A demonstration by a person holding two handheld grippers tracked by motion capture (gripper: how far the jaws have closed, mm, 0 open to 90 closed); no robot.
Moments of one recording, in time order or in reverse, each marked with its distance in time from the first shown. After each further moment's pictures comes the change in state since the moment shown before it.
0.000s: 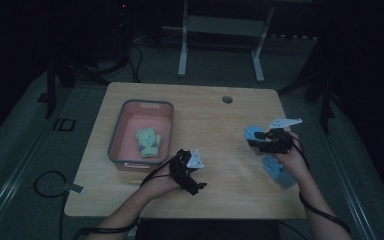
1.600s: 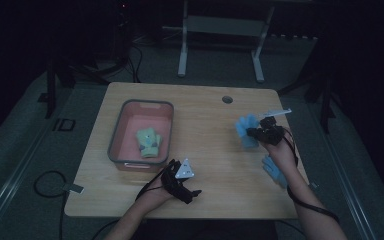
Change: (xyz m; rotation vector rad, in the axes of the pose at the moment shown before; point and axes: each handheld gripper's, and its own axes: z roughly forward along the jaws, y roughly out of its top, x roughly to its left) left arm -0.013 -0.036 -0.001 -0.084 0.002 -0.082; right arm 0.017 0.037 0.018 0.077 -0.162 0.155
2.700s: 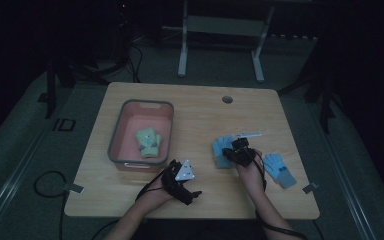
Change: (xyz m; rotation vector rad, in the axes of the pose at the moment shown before) left arm -0.002 0.000 0.000 -0.011 -0.002 0.019; right arm 0.080 -0.045 0.056 0.055 -0.011 0.142
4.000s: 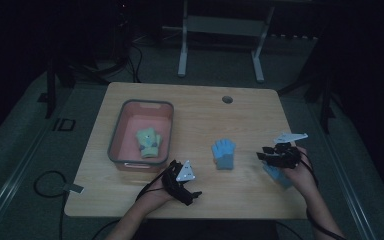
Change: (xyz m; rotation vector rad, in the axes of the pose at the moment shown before) left arm -0.002 0.000 0.002 0.013 0.010 0.024; right arm -0.107 -0.026 -0.086 -0.029 0.059 -0.284
